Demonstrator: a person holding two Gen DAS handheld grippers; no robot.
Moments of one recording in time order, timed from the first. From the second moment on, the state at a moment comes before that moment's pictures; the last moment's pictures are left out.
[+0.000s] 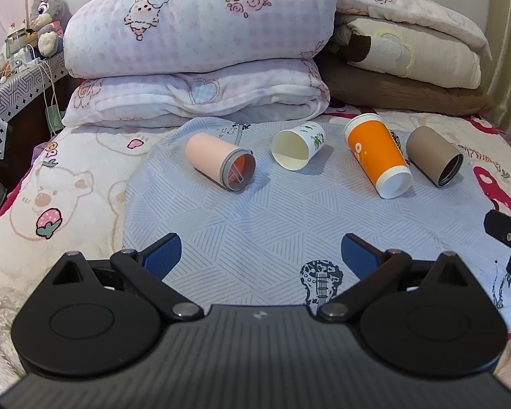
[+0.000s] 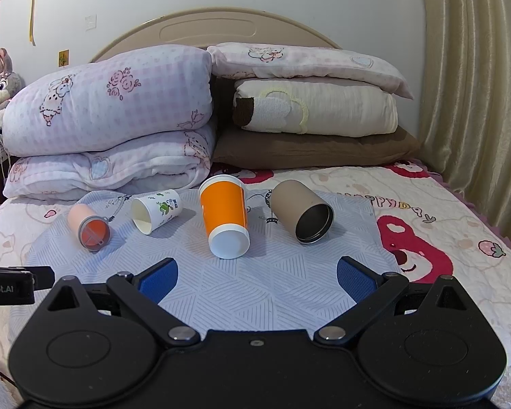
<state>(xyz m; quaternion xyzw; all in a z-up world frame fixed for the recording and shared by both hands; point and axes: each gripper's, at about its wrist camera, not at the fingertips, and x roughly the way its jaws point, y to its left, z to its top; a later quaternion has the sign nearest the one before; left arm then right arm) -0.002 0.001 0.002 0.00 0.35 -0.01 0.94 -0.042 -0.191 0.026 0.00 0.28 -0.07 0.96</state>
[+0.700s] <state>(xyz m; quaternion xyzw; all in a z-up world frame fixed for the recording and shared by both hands) -0.004 0.002 0.000 0.00 0.35 -0.01 0.94 -0.041 -0.189 0.027 0.00 0.28 -0.07 0.96</state>
